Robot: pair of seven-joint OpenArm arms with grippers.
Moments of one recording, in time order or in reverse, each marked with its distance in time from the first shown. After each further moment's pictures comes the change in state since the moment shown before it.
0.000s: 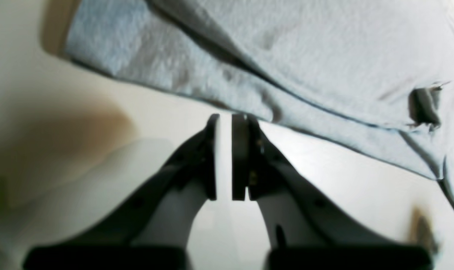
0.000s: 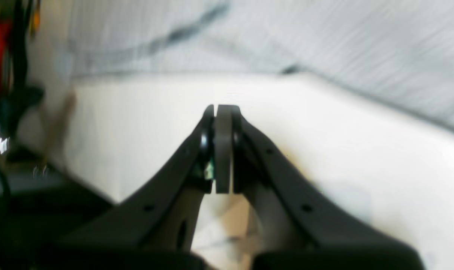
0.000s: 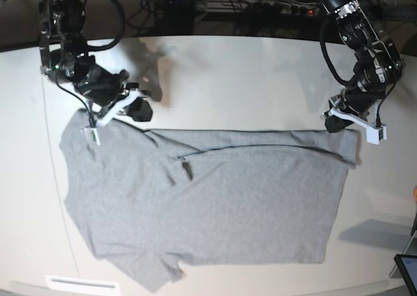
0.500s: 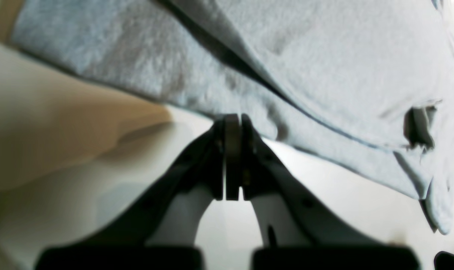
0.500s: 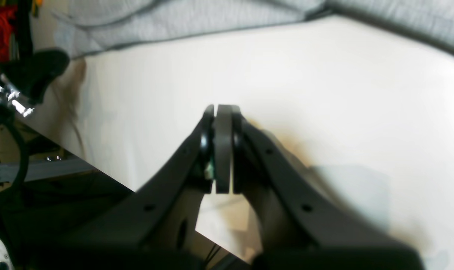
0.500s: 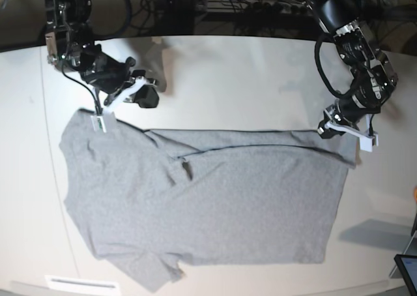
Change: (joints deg) left arm -7.0 0.3 0.0 -12.7 0.0 0.2 -0.2; right arm -3.2 -1.4 -0.4 0.0 -0.1 0.0 0.2
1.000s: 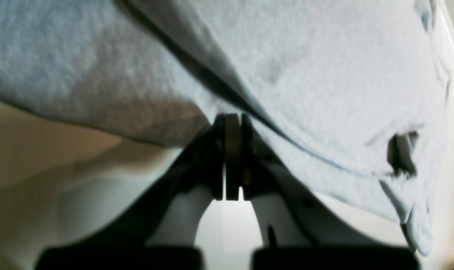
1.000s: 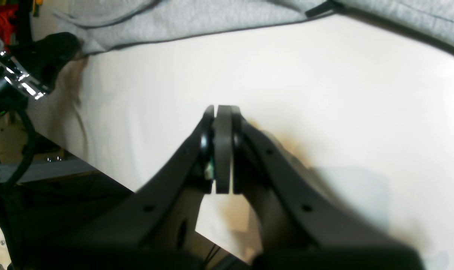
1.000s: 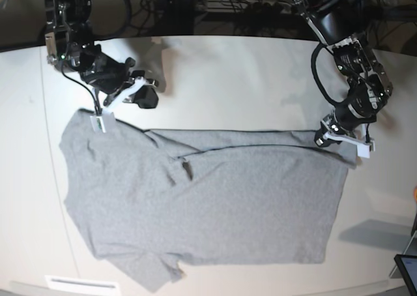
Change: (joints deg) left arm -4.5 0.1 0.3 -8.4 0.0 0.0 -4.1; right arm 0.0 0.0 0.0 0.0 0.0 0.0 0.2
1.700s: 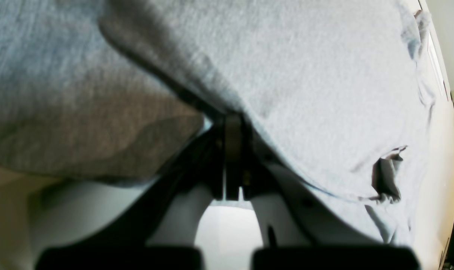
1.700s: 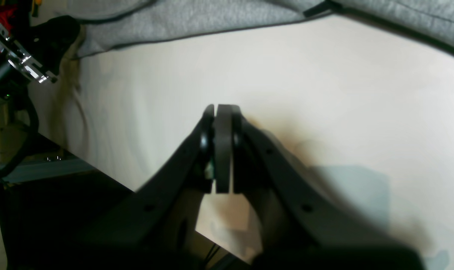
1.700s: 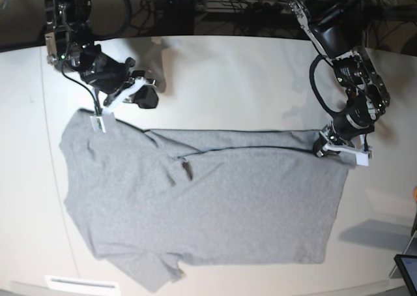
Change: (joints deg) left arm -4.7 -0.2 0.0 -6.4 0.3 0.0 -1.9; right arm 0.0 0.0 0.0 0.0 0.0 0.0 0.0
